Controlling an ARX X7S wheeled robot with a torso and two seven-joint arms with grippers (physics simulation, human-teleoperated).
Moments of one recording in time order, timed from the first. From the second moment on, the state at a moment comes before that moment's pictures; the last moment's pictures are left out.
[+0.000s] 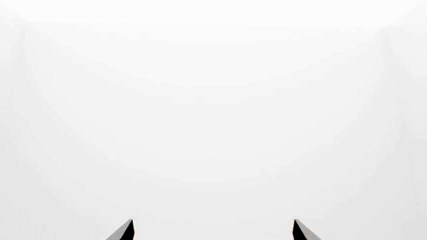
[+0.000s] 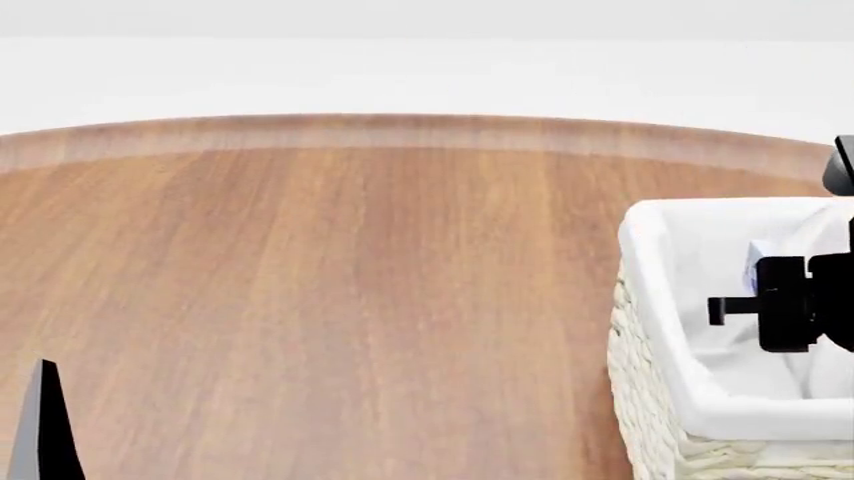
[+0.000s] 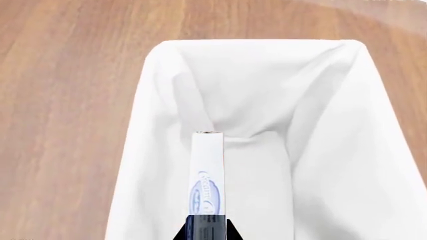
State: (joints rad) left arm 0.13 -0.50 0.29 0.91 -0.19 -0.09 -0.50; right arm 1.36 0.67 -0.65 0.69 0.72 1.21 -0.23
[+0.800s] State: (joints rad) left arm 0.13 -0.51 0.30 0.90 -0.20 -0.09 -0.50; right arm 1.35 0.68 -0.66 0.70 0.70 1.18 -0.23
